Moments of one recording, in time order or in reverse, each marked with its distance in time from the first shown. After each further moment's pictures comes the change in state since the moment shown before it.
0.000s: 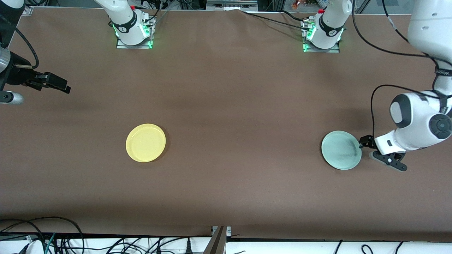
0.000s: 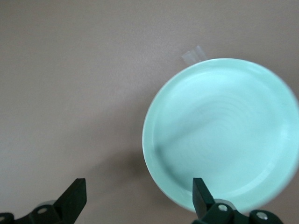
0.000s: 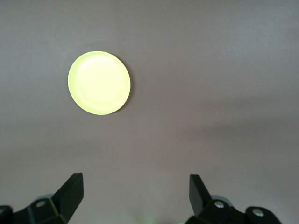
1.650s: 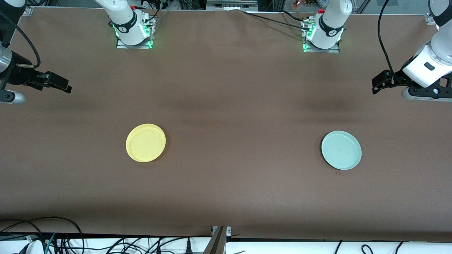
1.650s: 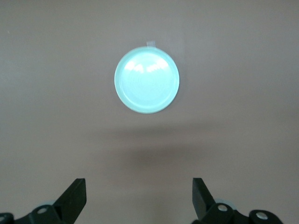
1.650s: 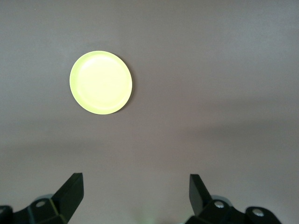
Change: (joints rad) left arm -0.176 -0.655 -0.008 -0.026 -0.002 -0.709 -0.606; right arm 0.001 0.000 0.006 0.001 0.000 0.000 0.000
